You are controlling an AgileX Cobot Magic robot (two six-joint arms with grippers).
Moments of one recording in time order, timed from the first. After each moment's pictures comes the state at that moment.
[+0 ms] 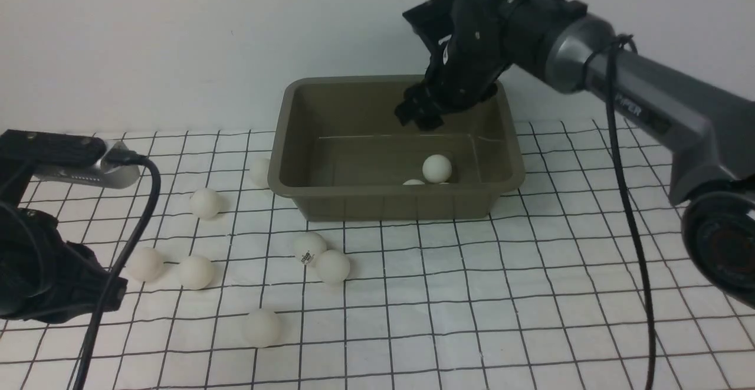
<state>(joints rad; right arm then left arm) 0.48 2.23 -2.23 -0.16 1.08 -0.04 0.08 1.12 -0.84 -0.50 0.99 0.57</state>
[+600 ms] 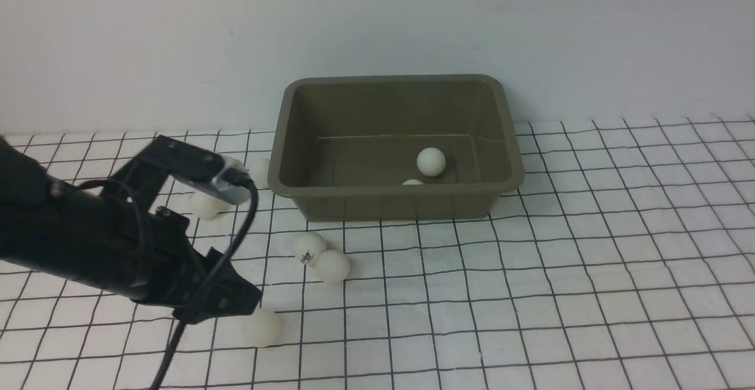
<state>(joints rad) 0.48 1.62 -2.19 -0.26 1.27 -0.12 -0.10 1.36 -0.84 -0.68 0.86 0.83</state>
